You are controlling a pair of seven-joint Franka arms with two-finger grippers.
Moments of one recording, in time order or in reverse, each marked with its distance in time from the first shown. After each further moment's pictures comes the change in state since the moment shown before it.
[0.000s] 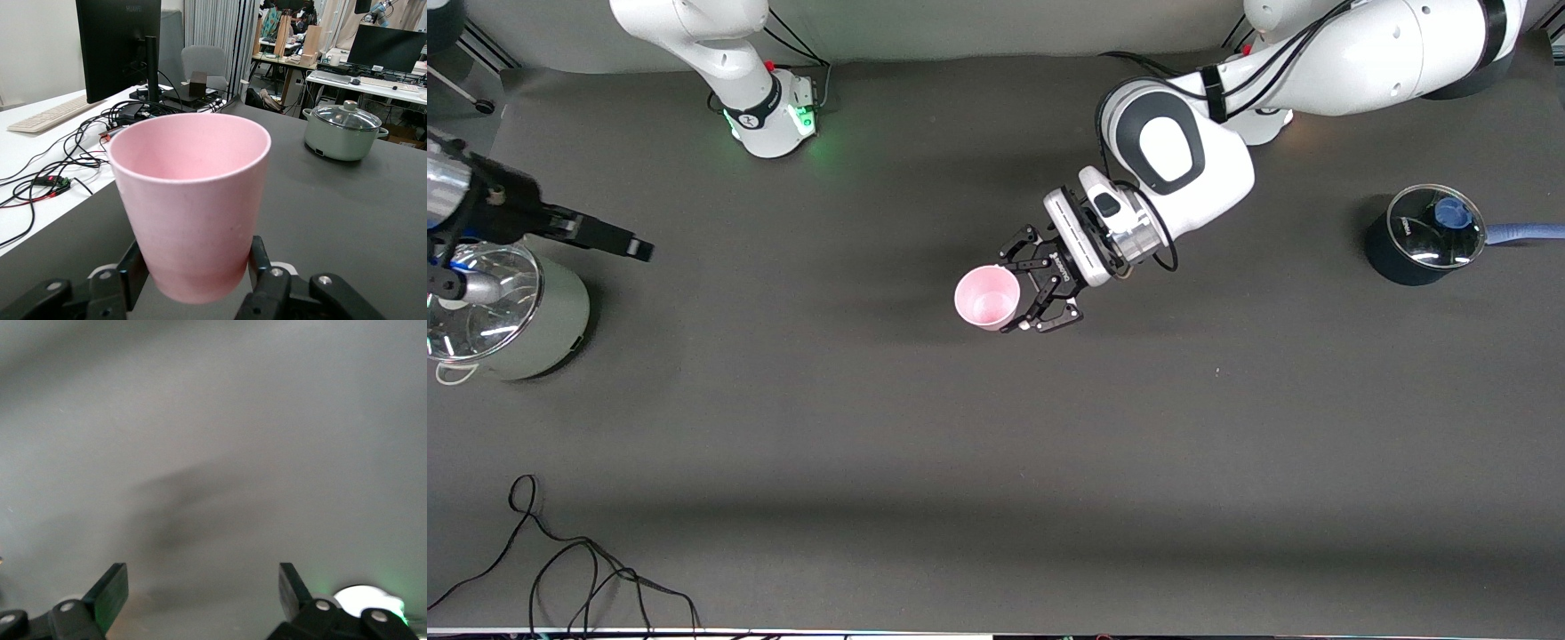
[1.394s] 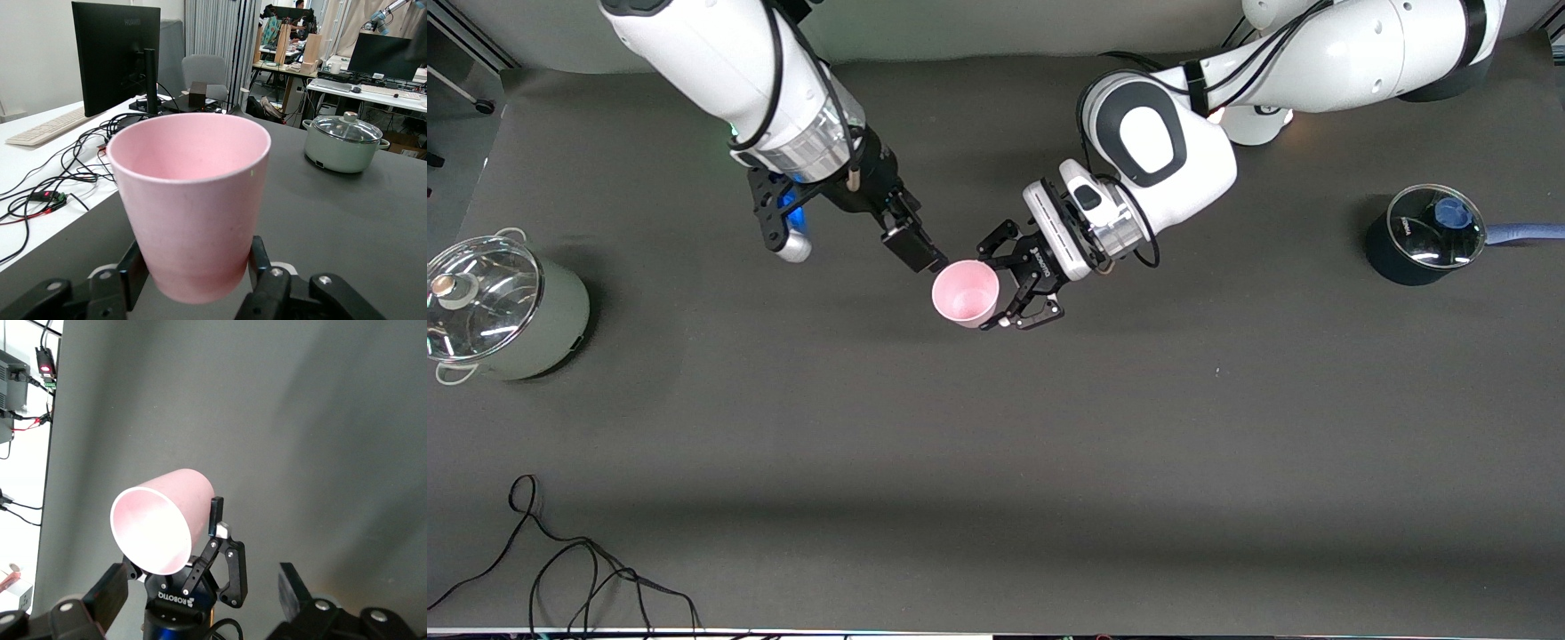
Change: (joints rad) left arm -0.082 0.000 0.018 0.082 -0.001 0.022 -0.001; right arm 0.524 0.196 0.004 0.150 -0.002 0.380 1.185
